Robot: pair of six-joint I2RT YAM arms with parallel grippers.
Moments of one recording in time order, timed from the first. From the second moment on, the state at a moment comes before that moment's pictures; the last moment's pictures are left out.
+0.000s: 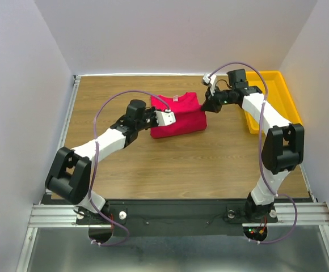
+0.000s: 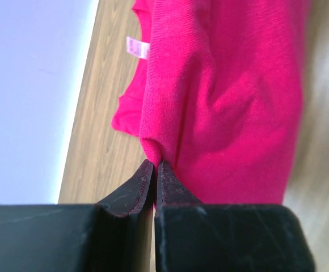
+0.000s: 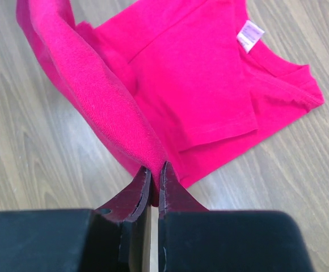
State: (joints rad) left arm -0.52 1.48 0.92 0.10 0.20 0.91; right arm 0.17 1.80 1.51 -0.57 -0.81 -0.66
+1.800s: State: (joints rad) left arm -0.44 1.98 1.31 0.29 0.07 0.94; right arm 0.16 2.19 1.85 -0.33 -0.58 -0.29
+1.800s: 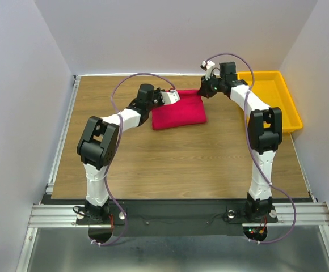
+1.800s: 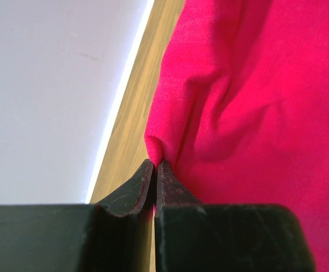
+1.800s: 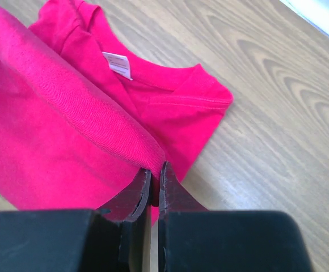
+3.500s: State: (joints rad) left arm -0.44 2.17 1.42 0.38 -0.04 0.86; right arm 0.16 2.34 1.95 -0.25 -0.51 -0.17
